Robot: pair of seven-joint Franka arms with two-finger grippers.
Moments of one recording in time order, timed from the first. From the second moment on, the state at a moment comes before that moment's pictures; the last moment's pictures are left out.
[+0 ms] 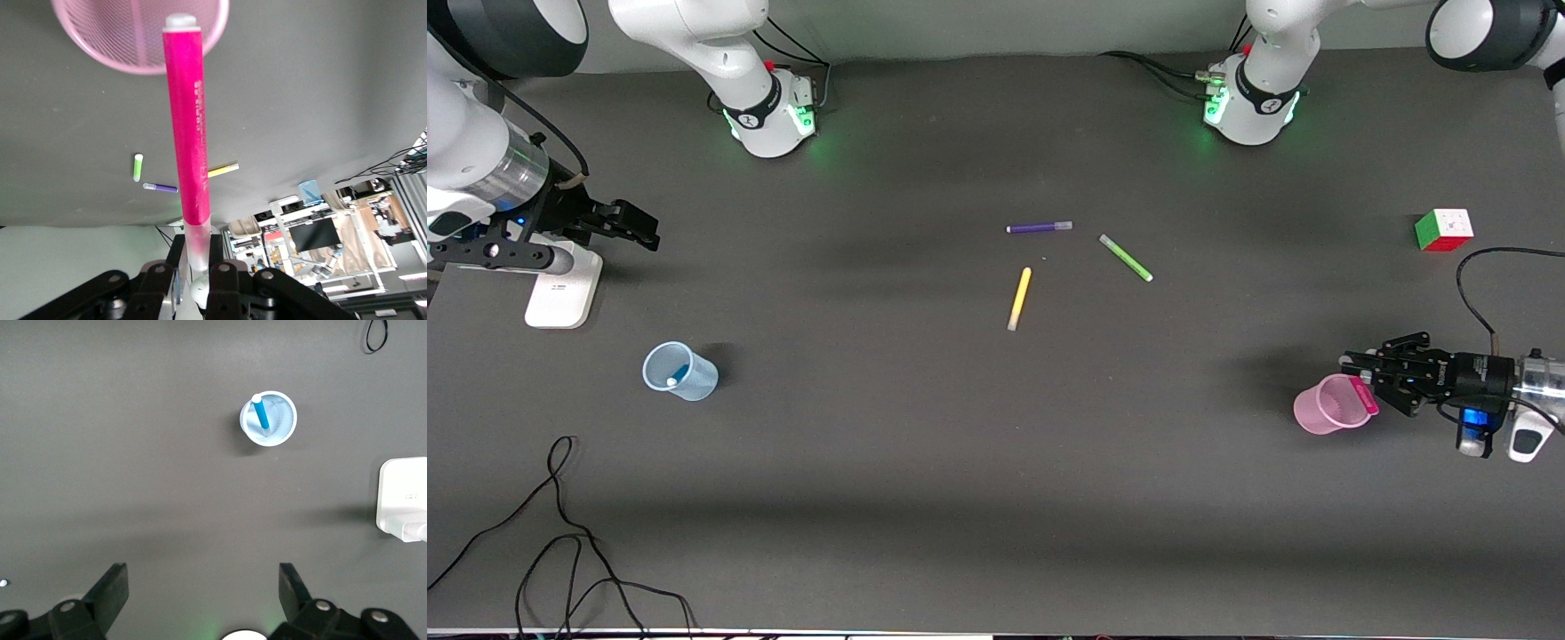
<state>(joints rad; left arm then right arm) 0.50 0.82 -0.25 -1.23 -0.66 1.33 -0.61 0.09 -0.14 -0.01 -1.86 -0.04 1.64 0.20</state>
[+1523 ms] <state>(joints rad) 0.50 0.78 -0.28 -1.14 -0.39 1.33 -0.49 0.07 -0.18 -0.05 -1.86 -0.01 1.75 0.06</state>
